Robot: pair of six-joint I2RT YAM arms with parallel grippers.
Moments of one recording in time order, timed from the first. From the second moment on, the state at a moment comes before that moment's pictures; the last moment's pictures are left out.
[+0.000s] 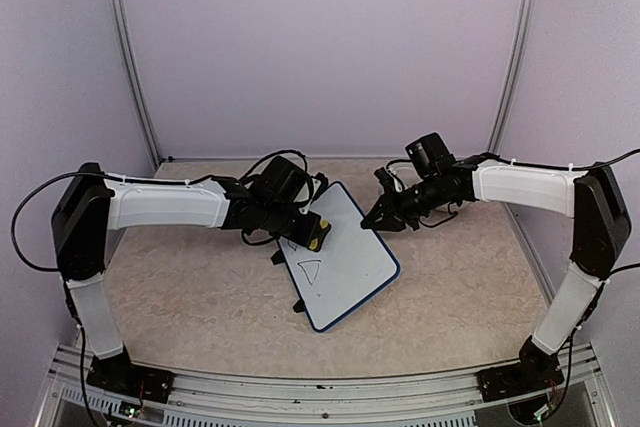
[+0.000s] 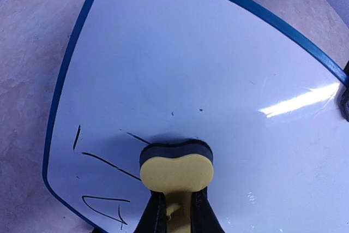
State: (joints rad) left arm -0.86 1.87 1.34 -0.28 -0.03 -0.24; right arm 0.57 1.71 1.25 -0.41 -0.62 0.60
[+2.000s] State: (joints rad) left arm -0.78 1.83 1.23 -0.23 0.13 -0.43; right arm 0.57 1.75 1.31 -0.47 -0.64 0.61
